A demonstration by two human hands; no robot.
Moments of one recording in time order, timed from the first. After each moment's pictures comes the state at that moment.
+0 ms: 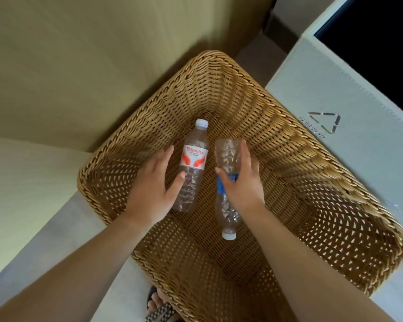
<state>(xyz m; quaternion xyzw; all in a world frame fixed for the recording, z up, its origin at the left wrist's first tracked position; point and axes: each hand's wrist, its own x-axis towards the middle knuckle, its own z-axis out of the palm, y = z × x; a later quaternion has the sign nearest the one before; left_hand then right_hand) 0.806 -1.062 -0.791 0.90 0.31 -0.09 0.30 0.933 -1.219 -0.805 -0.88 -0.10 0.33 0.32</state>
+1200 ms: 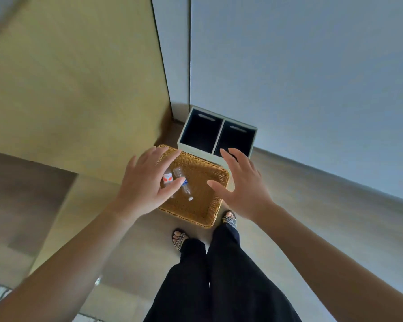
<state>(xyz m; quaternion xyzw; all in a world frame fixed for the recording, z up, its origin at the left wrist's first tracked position) 0.800 -1.122 -0.118 0.98 -0.05 -0.09 0.15 0.837 -1.354 -0.085 -0.94 -0.14 0.22 0.21</state>
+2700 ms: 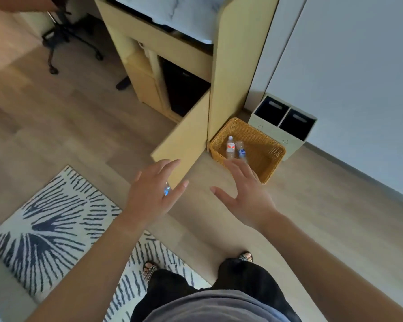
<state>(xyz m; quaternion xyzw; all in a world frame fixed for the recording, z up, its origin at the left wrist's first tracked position) 0.232 -1.045 -0.015 0.95 0.15 0.01 0.26 0.339 -1.251 0.003 -0.90 -0.31 0.17 0.26</state>
